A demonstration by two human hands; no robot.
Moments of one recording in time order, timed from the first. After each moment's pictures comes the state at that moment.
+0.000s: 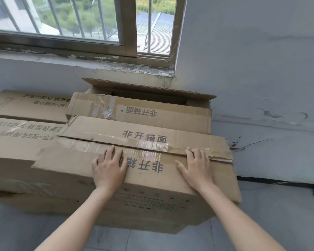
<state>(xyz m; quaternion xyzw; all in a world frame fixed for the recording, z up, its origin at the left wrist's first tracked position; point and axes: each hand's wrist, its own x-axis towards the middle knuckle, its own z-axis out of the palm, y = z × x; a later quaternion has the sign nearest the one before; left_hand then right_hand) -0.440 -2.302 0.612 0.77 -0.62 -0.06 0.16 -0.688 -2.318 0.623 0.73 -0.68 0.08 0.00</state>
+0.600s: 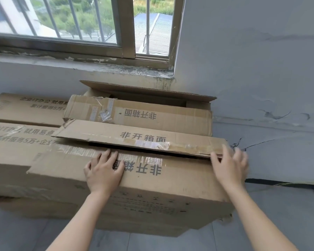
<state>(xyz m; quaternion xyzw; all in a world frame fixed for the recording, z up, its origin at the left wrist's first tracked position) -0.435 -2.312 0.618 0.80 -0.57 -0.07 0.15 -0.750 -2.332 0.642 0.53 -0.83 0.17 -0.06</state>
